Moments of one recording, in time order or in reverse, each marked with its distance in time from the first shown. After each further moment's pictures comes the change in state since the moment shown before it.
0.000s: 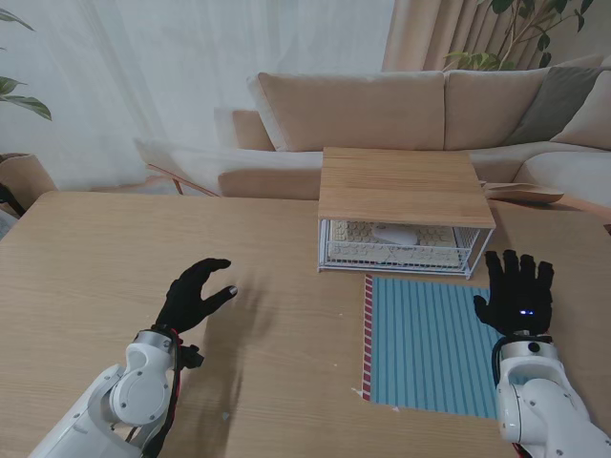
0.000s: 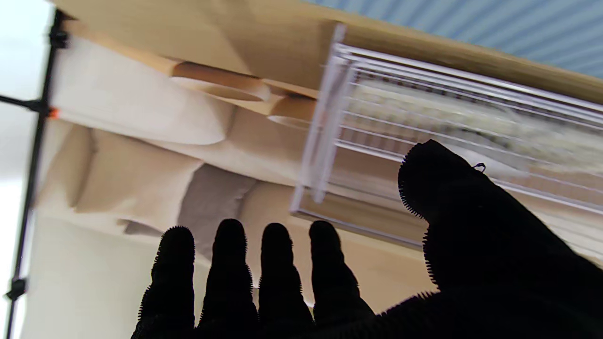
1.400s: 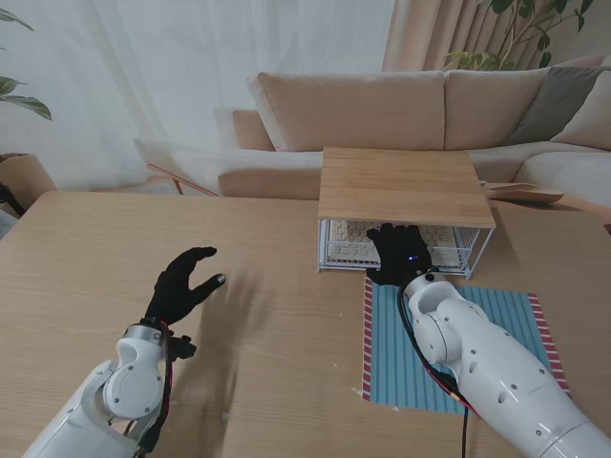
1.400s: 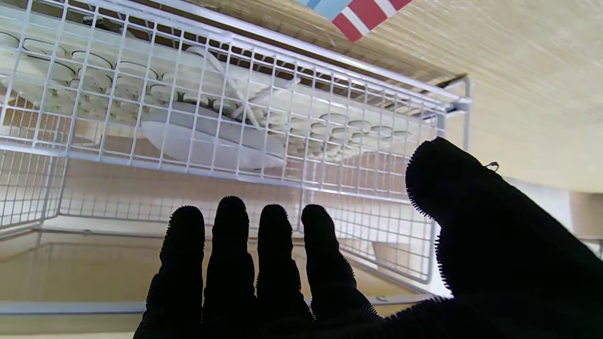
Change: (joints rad) left arm -0.009 -0.011 -0.041 0.011 -0.025 -0.023 0.039; right arm 0.555 0.000 -0.536 0.299 0.227 -0.180 0.171; left_hand 0.000 0.000 -0.023 0.000 -0.016 0.000 0.000 0.000 0.000 0.000 -0.007 0.000 -0.004 0.000 -0.026 0.000 -0.004 0.001 -0.075 0.001; right_hand -0.048 -0.049 0.082 0.000 0.106 0.070 0.051 0.095 0.024 0.055 0.375 0.137 0.099 0.022 0.177 0.088 0.098 -0.040 0.195 0.051
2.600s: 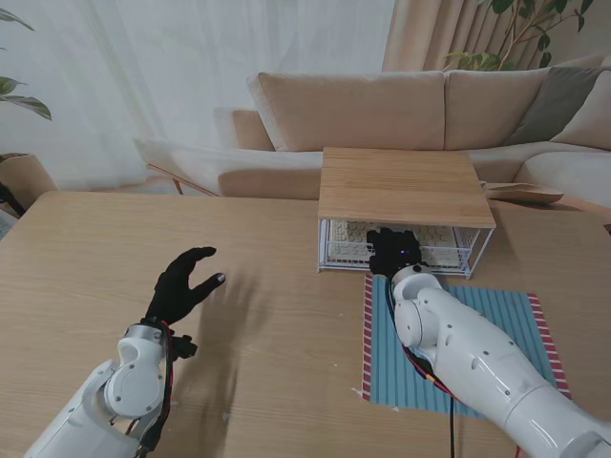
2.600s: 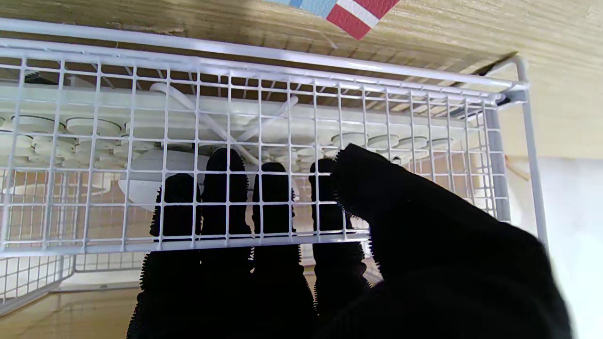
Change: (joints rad) left arm -0.004 -0.004 0.004 0.003 -0.021 0.014 0.001; right arm 0.171 -0.083 -0.168 0.250 0.251 0.085 -0.109; left_hand 0.000 0.000 0.000 0.000 0.000 0.001 0.000 0.000 0.000 0.007 0.000 0.000 0.000 0.000 -0.001 0.010 -0.002 0.009 -0.055 0.025; right_hand 0.286 0.002 0.102 -0.037 0.238 -0.115 0.521 -0.084 0.404 0.014 0.157 0.108 0.341 0.052 0.311 0.153 0.254 0.065 0.247 0.040
